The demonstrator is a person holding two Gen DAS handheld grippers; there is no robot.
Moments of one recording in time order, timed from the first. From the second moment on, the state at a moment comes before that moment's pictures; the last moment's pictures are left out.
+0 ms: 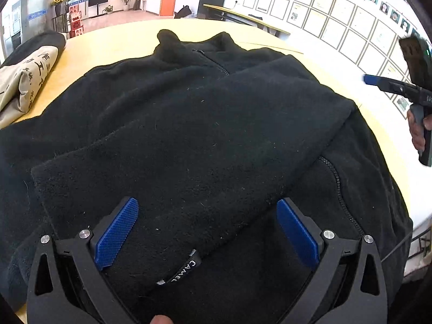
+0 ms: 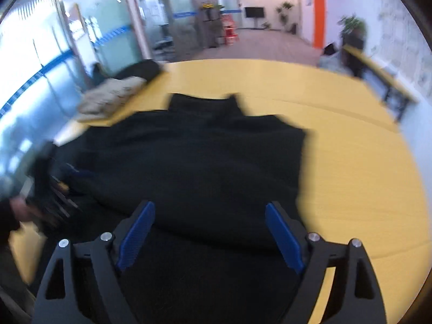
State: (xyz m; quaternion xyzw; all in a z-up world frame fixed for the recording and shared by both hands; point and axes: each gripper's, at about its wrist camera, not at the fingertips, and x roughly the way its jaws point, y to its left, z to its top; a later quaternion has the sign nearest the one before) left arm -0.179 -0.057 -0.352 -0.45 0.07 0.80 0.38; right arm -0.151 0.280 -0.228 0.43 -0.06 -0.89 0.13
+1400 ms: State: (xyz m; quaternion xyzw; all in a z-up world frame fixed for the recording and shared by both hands) left arm -0.192 -0.565 -0.334 -0.31 -0.52 0.79 0.00; right arm -0.151 0.046 -0.269 0.45 -0.10 -0.86 0.23
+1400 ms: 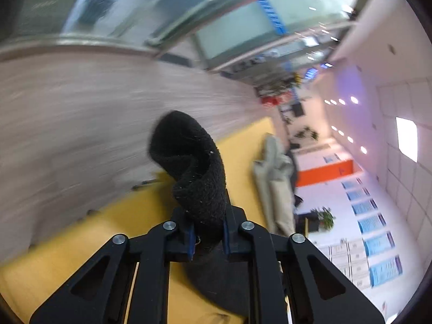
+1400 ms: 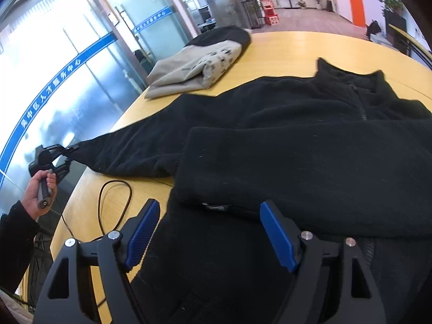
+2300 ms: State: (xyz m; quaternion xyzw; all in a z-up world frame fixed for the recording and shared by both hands) left arm -0.154 0.149 -0.364 -0.51 -0.27 0.71 0.40; right arm -0.117 0.418 -0.238 0.36 -0.23 -0.89 0.13
